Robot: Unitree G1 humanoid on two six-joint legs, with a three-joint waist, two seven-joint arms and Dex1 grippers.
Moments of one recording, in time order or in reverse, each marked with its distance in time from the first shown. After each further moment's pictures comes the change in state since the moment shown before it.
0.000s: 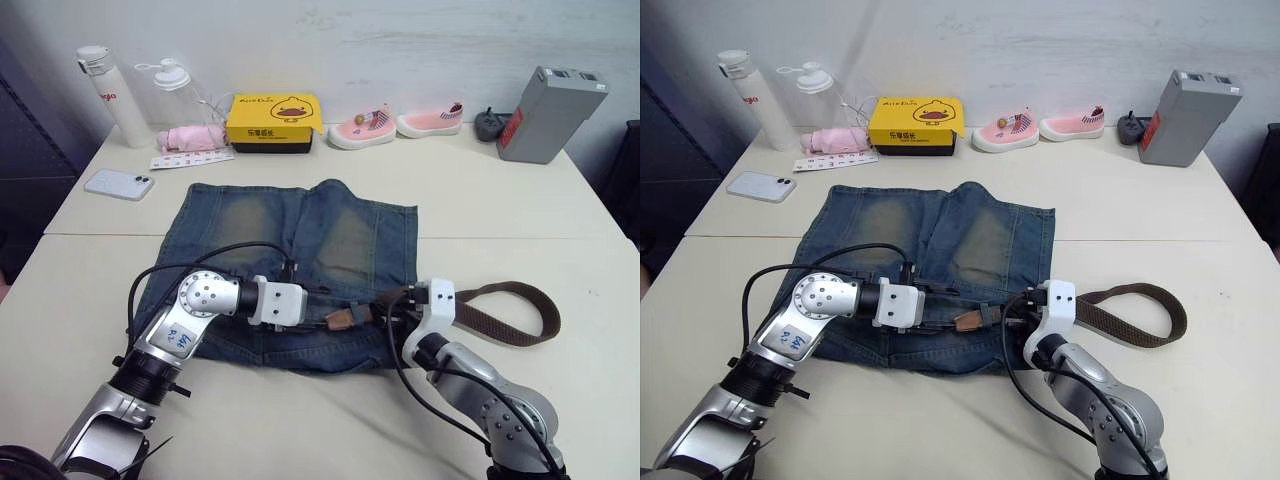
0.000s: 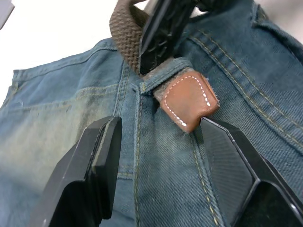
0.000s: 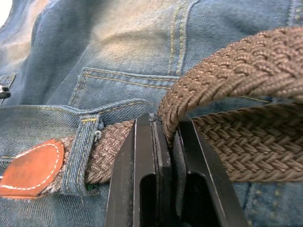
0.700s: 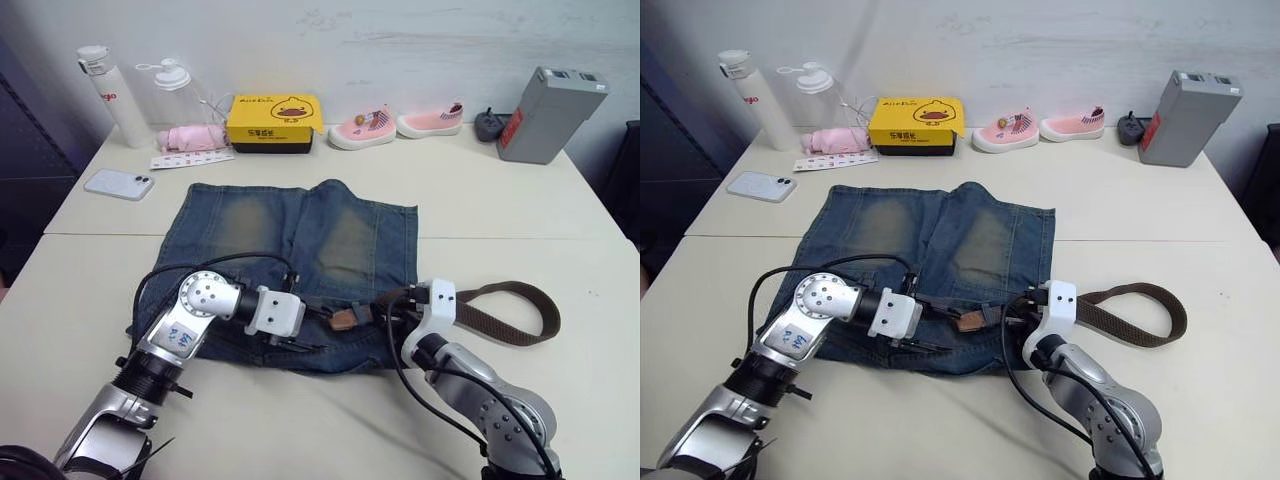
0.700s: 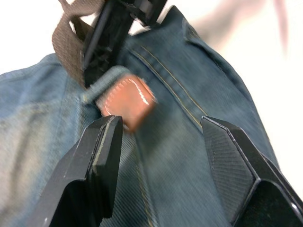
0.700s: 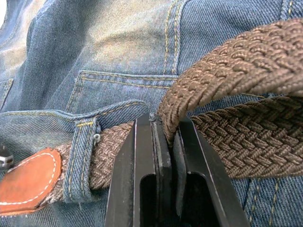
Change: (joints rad) left arm 0.006 0.002 0.008 0.005 -0.084 0.036 -0.179; right arm 0.013 0.056 -0.025 -0.018 -0.015 0.027 -0.022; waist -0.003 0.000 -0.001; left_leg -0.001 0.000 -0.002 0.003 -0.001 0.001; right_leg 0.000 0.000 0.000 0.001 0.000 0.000
